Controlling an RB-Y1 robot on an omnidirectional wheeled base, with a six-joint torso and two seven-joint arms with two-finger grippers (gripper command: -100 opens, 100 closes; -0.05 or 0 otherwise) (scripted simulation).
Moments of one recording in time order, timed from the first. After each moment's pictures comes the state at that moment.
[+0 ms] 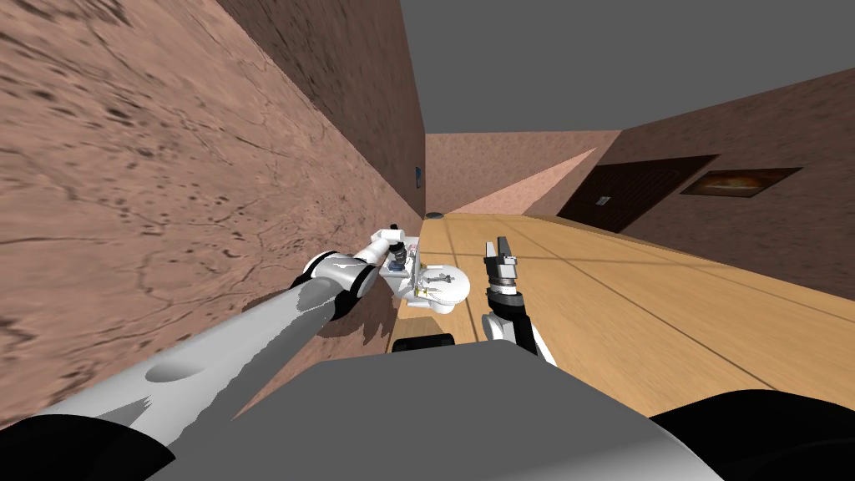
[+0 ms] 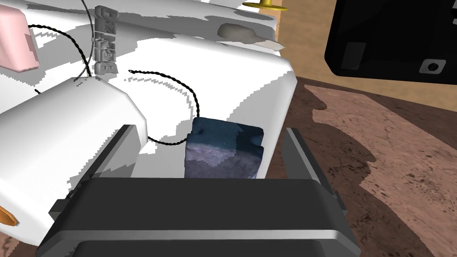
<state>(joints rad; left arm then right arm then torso) -1.22 0.16 -0.13 -0.40 0.45 1.28 0.18 0.50 -0.02 0.01 -2.23 0.03 -0.58 0.09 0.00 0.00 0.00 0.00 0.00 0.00</state>
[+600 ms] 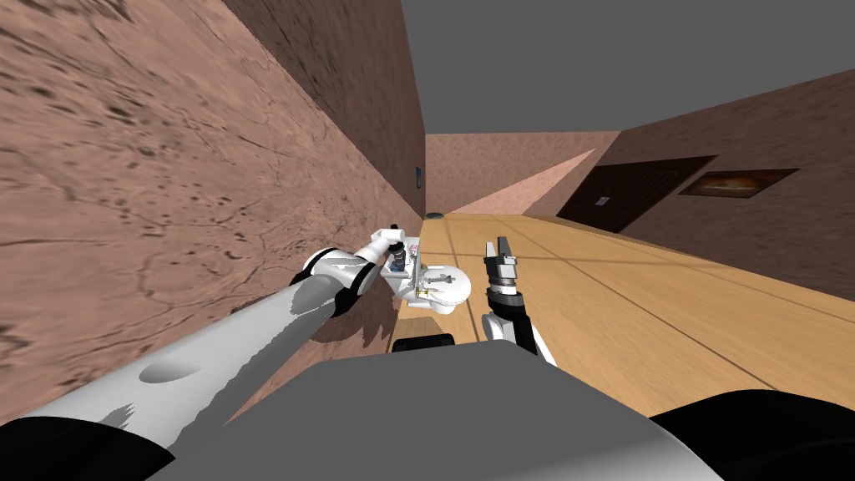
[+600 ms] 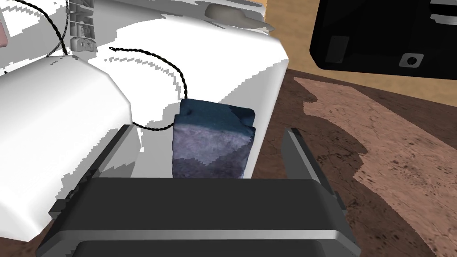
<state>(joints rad) -1.25 0.16 -0.14 -0.34 0.46 1.31 0.20 0.50 -0.02 0.01 -2.23 0.03 -0.58 0.09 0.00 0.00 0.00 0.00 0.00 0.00</state>
